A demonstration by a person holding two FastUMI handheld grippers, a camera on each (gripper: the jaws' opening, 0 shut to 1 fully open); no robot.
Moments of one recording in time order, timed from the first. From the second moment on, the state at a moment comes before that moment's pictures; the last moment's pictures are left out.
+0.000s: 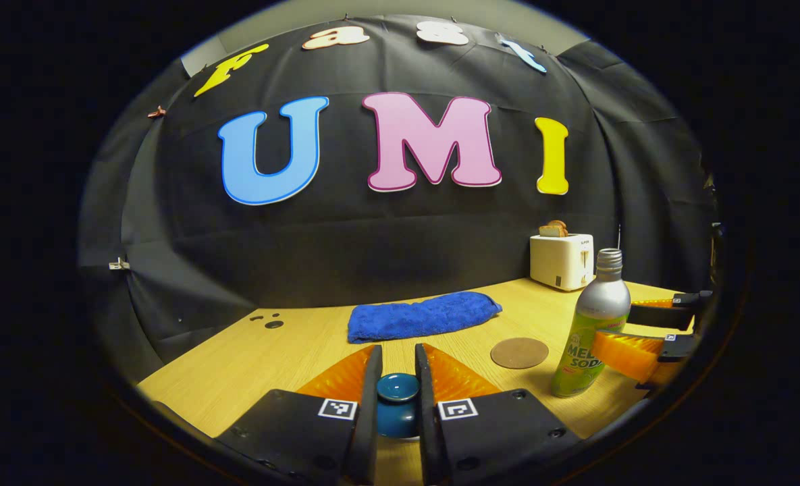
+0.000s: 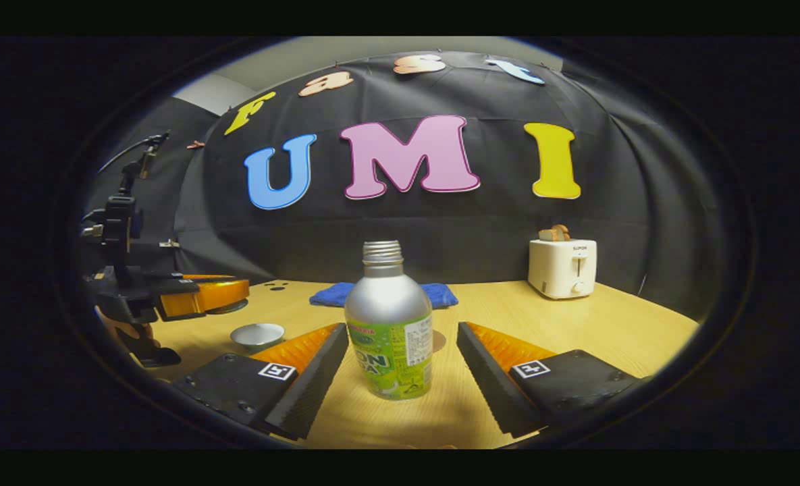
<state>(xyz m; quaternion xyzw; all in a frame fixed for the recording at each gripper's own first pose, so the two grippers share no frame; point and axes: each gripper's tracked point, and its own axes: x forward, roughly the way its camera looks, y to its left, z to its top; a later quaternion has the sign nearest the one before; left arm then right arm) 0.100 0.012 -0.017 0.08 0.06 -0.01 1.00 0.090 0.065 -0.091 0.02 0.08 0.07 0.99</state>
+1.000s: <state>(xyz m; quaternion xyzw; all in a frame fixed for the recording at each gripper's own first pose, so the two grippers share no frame) 0.068 0.064 -0.026 0.04 0.07 0.00 1.00 0.136 0.091 -0.101 -0.03 0.10 0.07 0.99</state>
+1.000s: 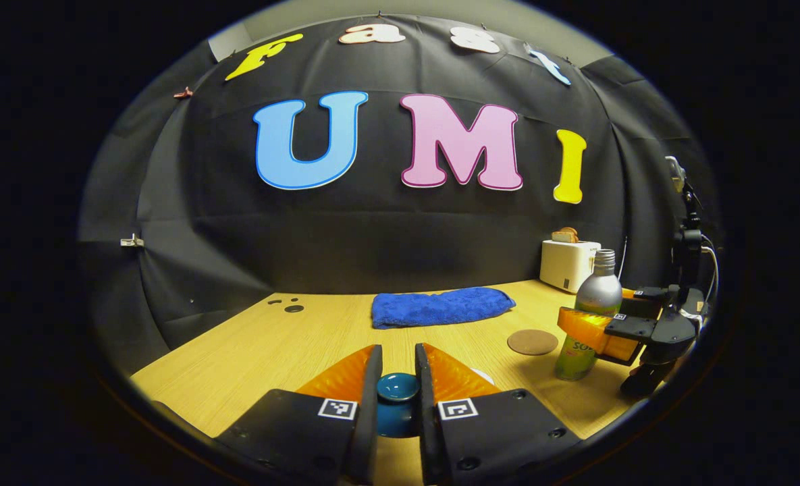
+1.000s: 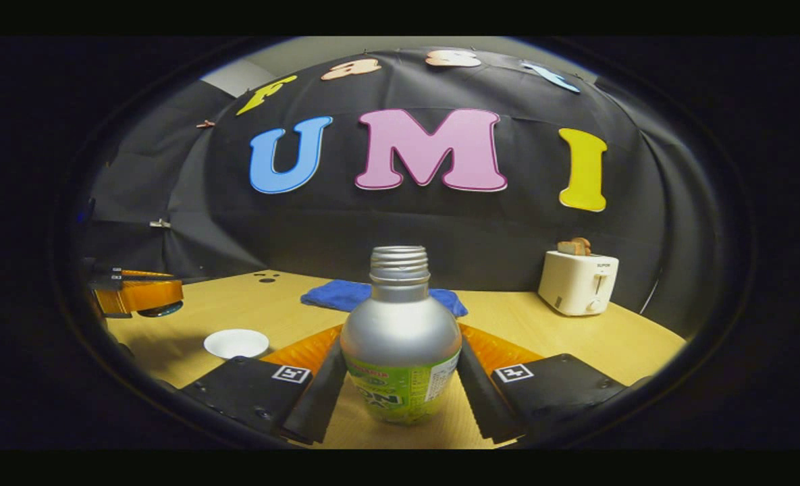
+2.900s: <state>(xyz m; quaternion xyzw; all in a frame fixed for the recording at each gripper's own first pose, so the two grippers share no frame) 0.011 0.174 -0.037 0.00 0.07 0.06 1.00 0.161 0.183 -0.105 -0.66 -0.02 0.16 0.73</state>
